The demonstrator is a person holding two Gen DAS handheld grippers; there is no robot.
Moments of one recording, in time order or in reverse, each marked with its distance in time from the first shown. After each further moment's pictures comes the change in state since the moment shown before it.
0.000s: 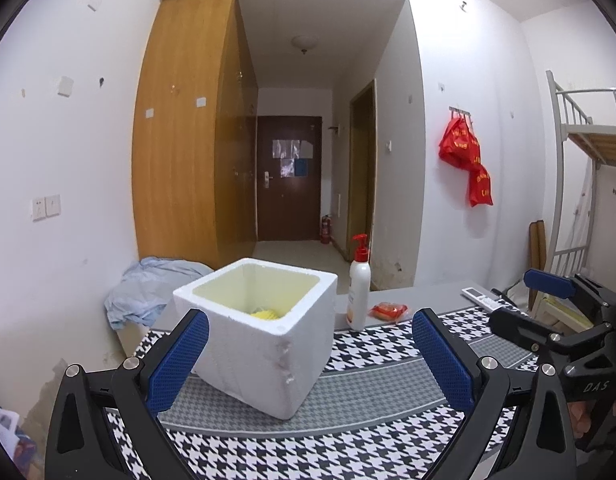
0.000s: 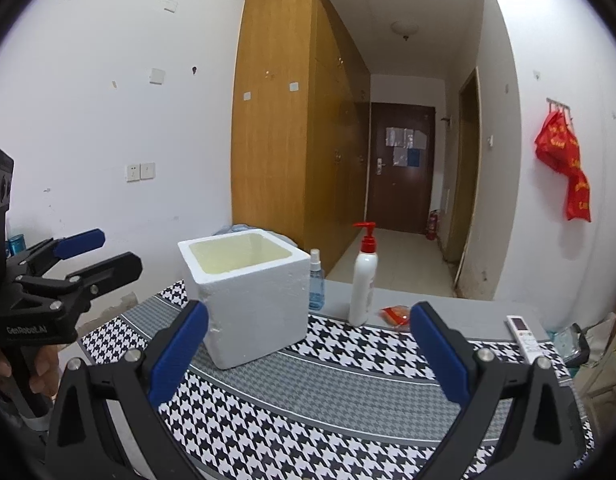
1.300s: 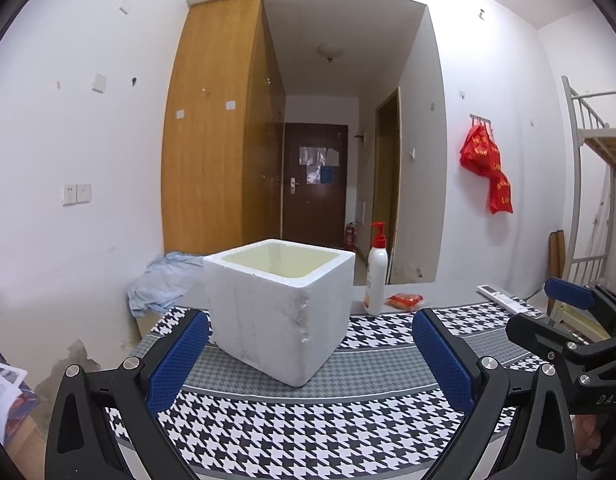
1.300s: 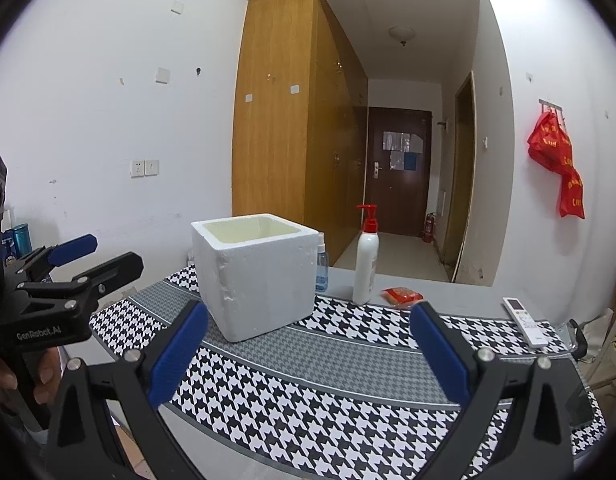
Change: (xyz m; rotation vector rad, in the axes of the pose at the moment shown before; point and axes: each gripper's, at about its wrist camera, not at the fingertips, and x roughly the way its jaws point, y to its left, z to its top) left arm -0.032 -0.007 -0.046 -0.047 -0.044 0.104; right arm -0.026 0.020 -0.041 -0.011 -0.018 -0.018
